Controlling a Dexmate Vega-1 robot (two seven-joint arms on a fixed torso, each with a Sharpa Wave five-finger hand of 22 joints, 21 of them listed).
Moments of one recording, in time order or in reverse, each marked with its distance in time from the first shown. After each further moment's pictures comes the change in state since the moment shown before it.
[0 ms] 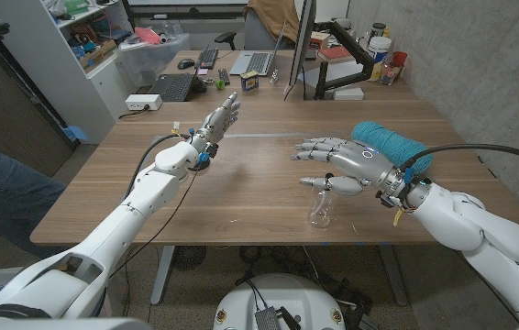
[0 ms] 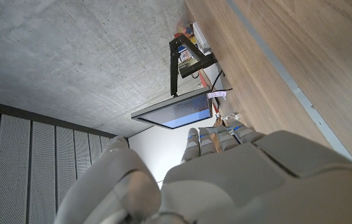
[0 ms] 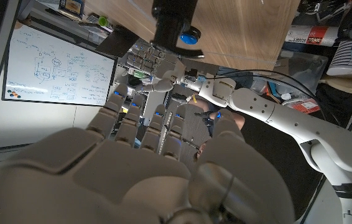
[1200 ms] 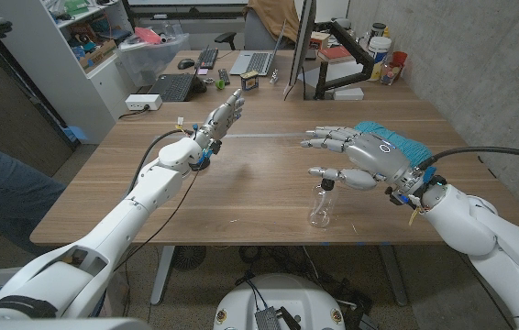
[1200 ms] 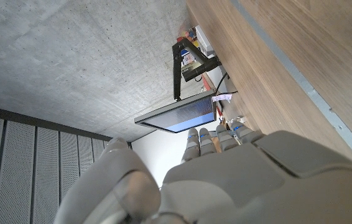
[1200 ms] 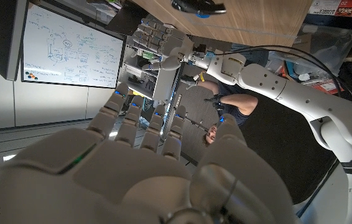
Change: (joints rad) left arm -0.041 -0.012 0.023 0.026 0.016 -0.001 -0.017; left_hand -0.004 -0.004 0.008 -0.003 0.000 -0.004 0.004 0.000 0.000 0.000 0.000 0.000 0.000 0.005 -0.005 0.000 0.000 0.003 -0.003 0.000 0.000; right arm -0.007 0.131 0.096 0.005 0.024 0.117 -0.015; right_hand -0.036 0.000 -0.012 0.012 -0.007 -0.007 0.007 0.000 0.000 -0.008 0.007 0.000 0.000 0.000 0.000 0.000 0.002 0.014 -0.014 0.000 0.000
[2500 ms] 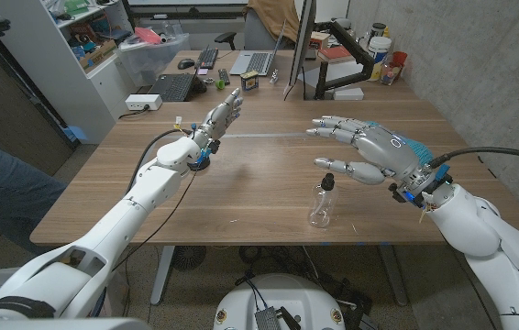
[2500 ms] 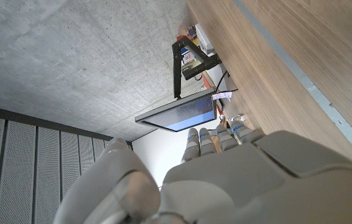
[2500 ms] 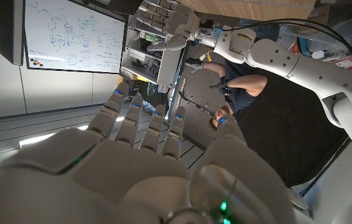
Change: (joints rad) left arm 0.004 0.008 -0.006 -0.008 0.000 -0.002 0.001; left_hand -0.005 -0.005 0.007 -0.001 0.000 0.000 0.000 0.000 0.000 0.000 0.000 0.000 0.000 0.000 0.000 0.000 0.000 0.004 -0.004 0.000 0.000; right arm 0.028 0.136 0.063 0.018 0.057 0.117 0.047; right_hand -0.018 -0.012 -0.011 0.005 0.000 -0.012 -0.002 0.000 0.000 0.000 0.000 0.000 0.000 0.006 0.005 0.000 0.000 0.009 -0.002 0.000 0.000
